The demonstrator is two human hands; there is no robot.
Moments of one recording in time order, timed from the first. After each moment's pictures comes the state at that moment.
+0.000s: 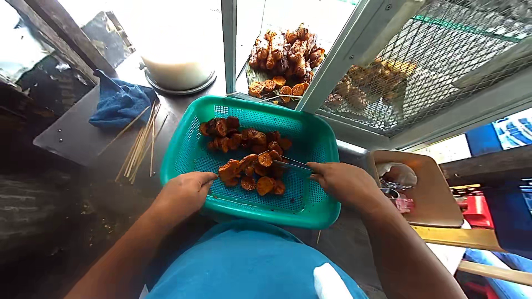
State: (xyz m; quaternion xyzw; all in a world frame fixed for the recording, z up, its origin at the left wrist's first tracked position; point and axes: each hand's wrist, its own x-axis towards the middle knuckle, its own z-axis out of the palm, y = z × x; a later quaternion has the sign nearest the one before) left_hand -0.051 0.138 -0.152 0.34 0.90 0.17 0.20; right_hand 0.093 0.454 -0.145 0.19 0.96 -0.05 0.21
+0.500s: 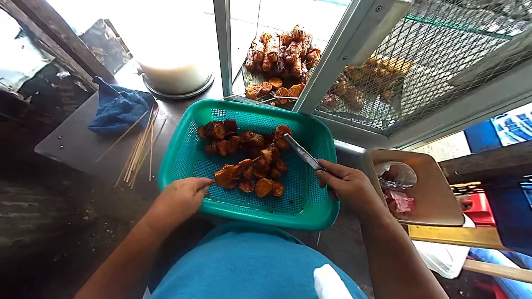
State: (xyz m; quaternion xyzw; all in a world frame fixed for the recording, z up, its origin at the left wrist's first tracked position) left_hand -0.053 0.133 -0.160 0.33 0.90 0.19 0.20; right_hand 0.123 0.452 -0.156 0.32 0.82 -0.48 -0.04
